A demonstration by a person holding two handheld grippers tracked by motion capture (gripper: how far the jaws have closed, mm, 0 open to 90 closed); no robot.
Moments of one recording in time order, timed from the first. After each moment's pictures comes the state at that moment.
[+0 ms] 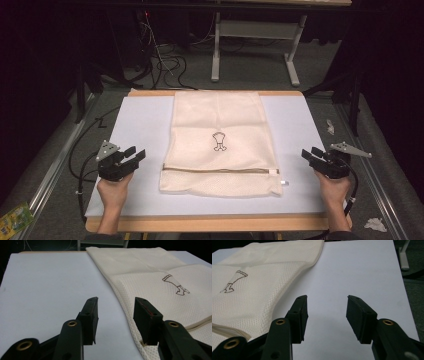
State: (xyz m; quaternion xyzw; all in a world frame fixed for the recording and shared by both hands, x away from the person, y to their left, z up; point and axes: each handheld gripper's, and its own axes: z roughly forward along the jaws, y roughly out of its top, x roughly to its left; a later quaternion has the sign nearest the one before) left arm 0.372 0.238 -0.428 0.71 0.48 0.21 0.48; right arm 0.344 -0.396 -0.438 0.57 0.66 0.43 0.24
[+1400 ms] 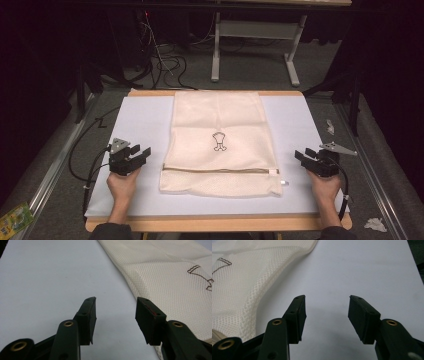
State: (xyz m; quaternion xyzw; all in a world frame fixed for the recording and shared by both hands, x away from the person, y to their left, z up) left arm 0.403 0.226 -0.456 0.71 0.51 0.21 0.44; right arm 0.362 -0.386 -0.464 0.58 0.67 0.40 0.24
